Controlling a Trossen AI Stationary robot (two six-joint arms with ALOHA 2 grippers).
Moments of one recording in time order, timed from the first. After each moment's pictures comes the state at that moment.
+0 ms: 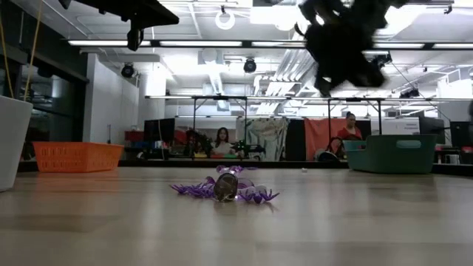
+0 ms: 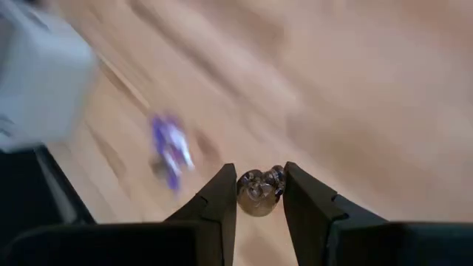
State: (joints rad) left arm 0.41 0.84 0.78 -0.14 0.15 -0.49; right arm 0.04 1.35 0.97 -0.56 -0.05 1.01
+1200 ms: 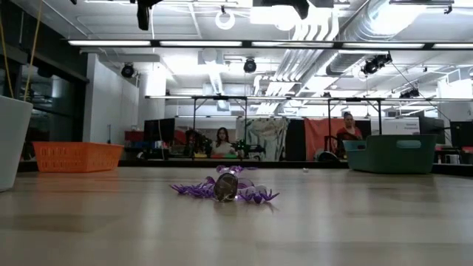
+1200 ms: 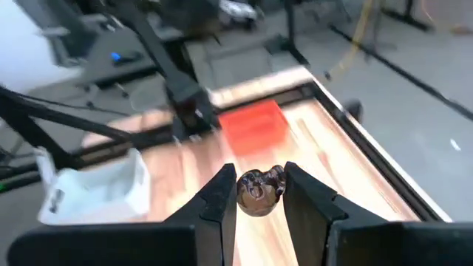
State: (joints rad) left arm 0.40 0.84 0.78 0.15 0.15 -0.43; right arm -0.27 1.32 1.39 -0.45 -0.12 0.15
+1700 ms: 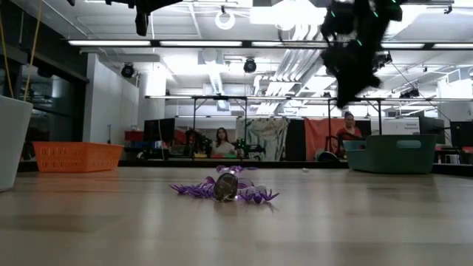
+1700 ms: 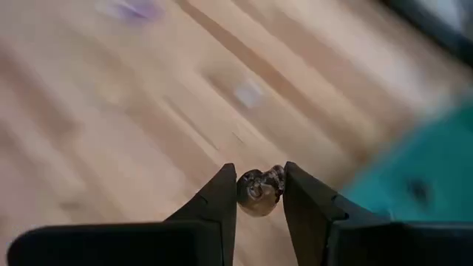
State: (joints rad) left arm 0.40 0.84 0.78 0.07 0.15 -0.43; right arm -0.55 1.22 0.98 -0.87 0.02 0.32
